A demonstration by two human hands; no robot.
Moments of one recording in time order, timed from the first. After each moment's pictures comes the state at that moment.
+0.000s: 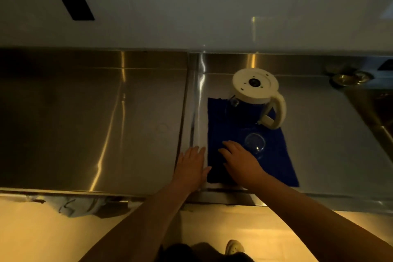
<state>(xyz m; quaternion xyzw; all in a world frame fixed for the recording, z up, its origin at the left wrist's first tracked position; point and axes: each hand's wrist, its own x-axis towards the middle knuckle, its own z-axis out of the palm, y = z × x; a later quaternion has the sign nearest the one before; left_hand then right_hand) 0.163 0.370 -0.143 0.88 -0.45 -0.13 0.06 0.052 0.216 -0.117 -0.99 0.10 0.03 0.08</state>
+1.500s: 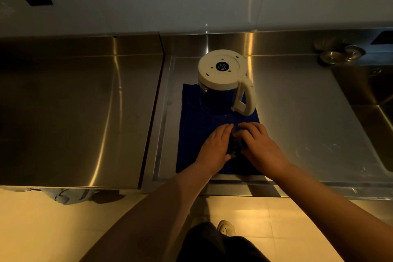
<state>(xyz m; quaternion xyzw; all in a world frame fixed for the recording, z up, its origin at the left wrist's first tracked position) 0.076 0.224 -0.135 0.83 -0.50 -0.14 0.20 -0.040 0.107 -0.097 -0.99 0.09 -0.12 0.07</state>
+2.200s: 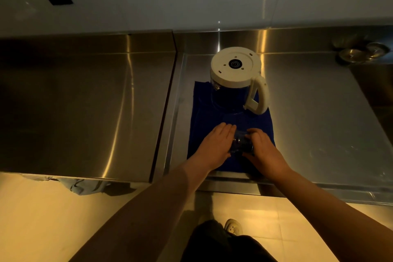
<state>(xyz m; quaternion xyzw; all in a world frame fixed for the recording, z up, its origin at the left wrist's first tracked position) 0.097 0.248 -0.122 0.80 -0.59 -0.05 0.08 -0.035 0.119 -0.133 -0.96 0.16 -0.08 0.23</state>
